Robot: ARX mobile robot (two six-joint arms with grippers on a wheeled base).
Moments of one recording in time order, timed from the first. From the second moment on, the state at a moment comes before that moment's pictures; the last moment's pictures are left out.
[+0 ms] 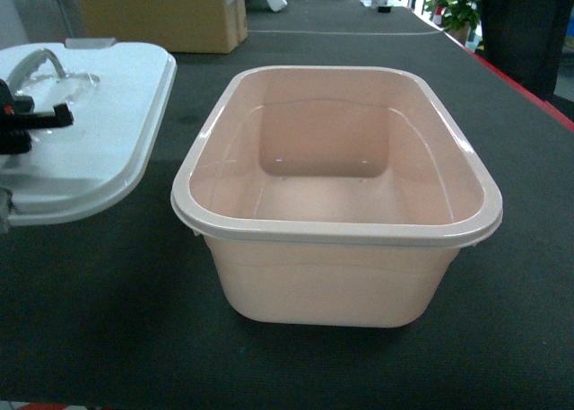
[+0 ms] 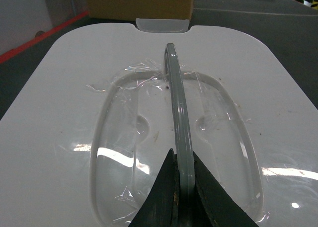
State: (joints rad) left arm 0.03 1.85 0.74 1.02 -0.03 -0.02; right arm 0.00 0.00 0.01 -0.01 0.00 0.00
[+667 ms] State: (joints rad) left arm -0.21 1.51 0.76 0.71 -0.23 -0.08; right arm 0.00 0.00 0.01 -0.01 0.00 0.00
